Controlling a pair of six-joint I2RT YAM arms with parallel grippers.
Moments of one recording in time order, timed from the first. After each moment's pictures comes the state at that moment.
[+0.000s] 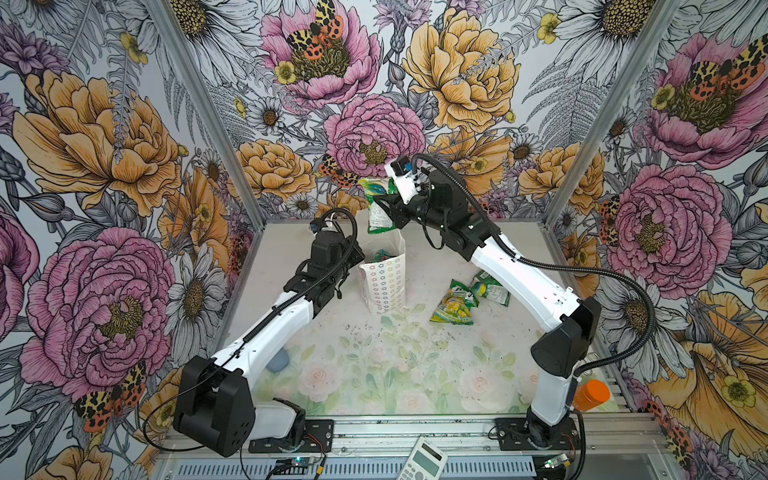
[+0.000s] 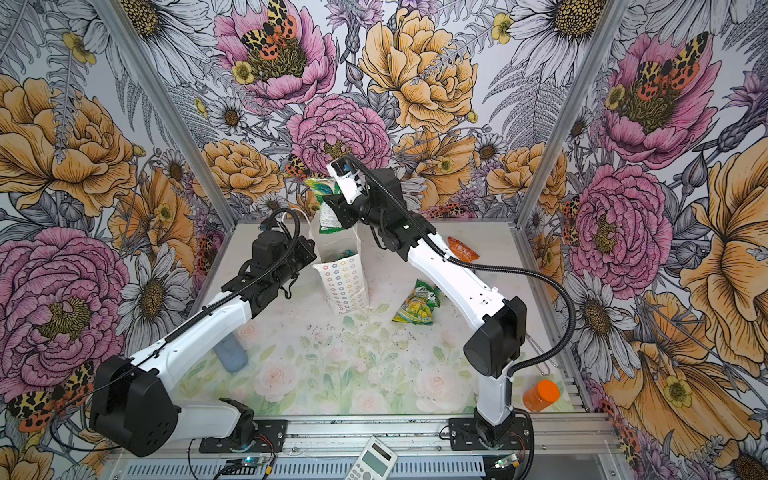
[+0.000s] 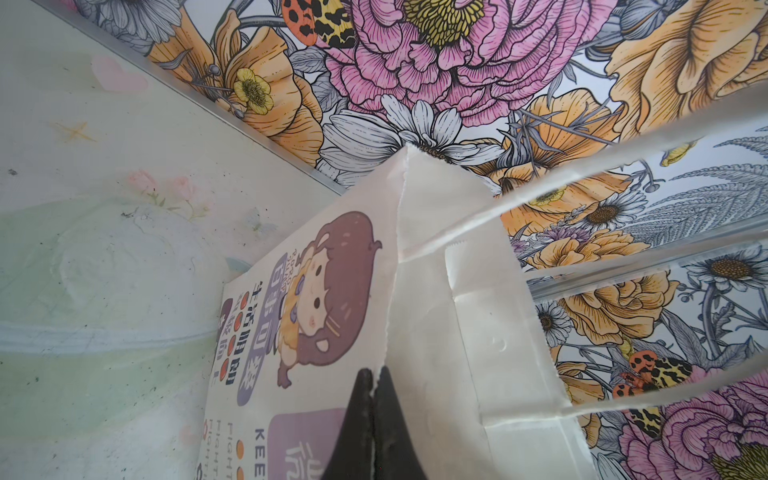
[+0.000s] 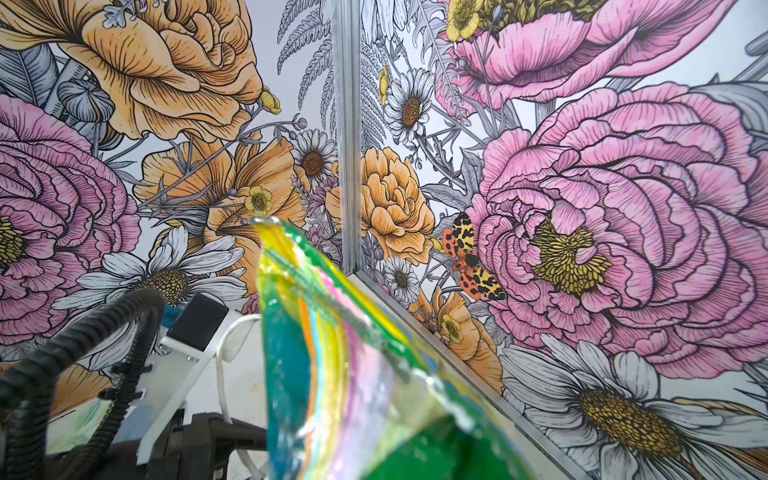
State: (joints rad) left arm -0.40 1.34 1.04 -0.07 -0.11 -0.82; right arm 0.65 1.88 2.02 -0.29 -0.25 -0.08
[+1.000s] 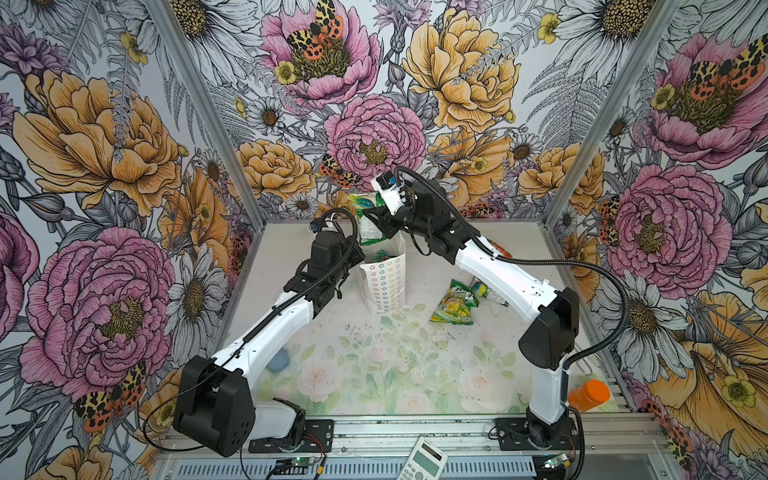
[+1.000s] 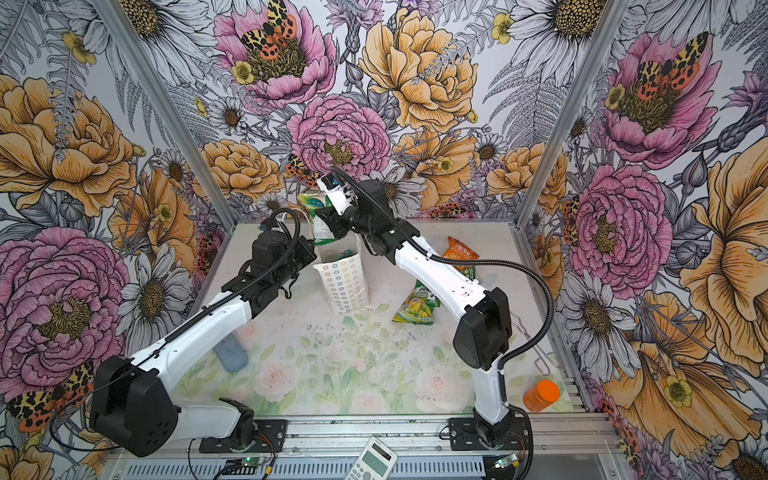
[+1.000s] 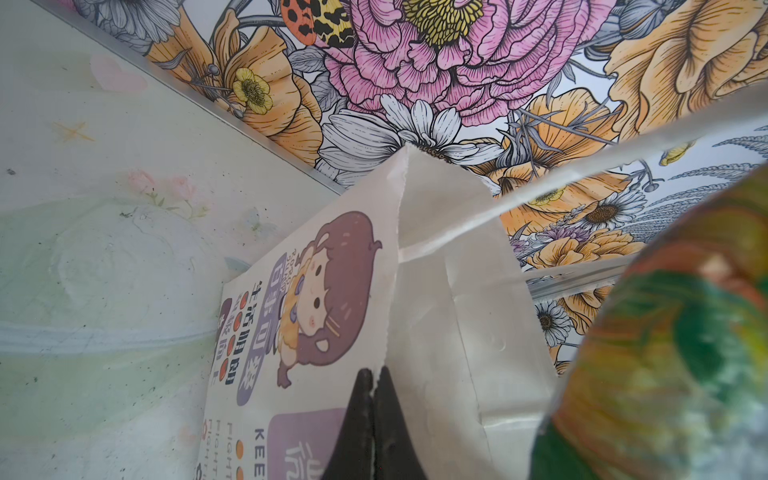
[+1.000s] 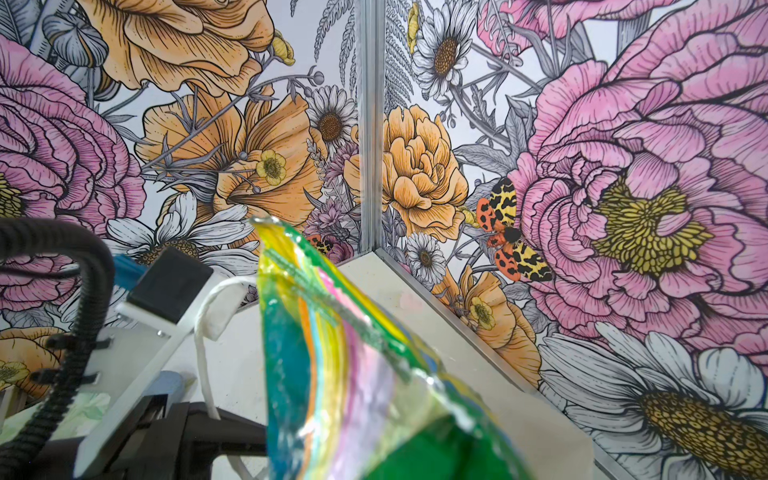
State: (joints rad) left arm -0.40 1.34 1.04 -0.07 -0.11 -0.82; right arm 0.67 1.96 1.97 -0.24 -0.29 -0.09
